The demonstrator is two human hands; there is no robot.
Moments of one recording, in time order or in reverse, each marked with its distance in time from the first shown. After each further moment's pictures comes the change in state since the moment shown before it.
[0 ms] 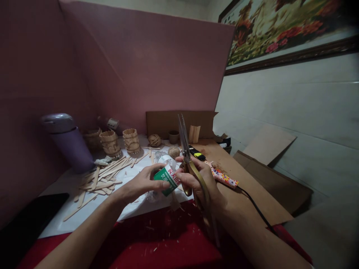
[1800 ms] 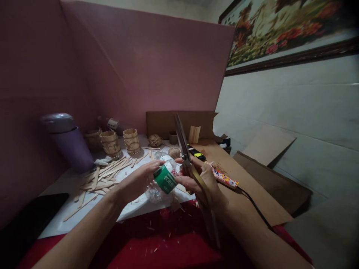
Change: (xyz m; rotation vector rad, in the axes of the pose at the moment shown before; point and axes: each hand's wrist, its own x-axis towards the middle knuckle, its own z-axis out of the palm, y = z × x) left_hand 0.000 0.003 -0.002 -0.378 0.028 -0.028; right_hand 0.005 0.010 -0.011 -0.046 -0.125 -0.101
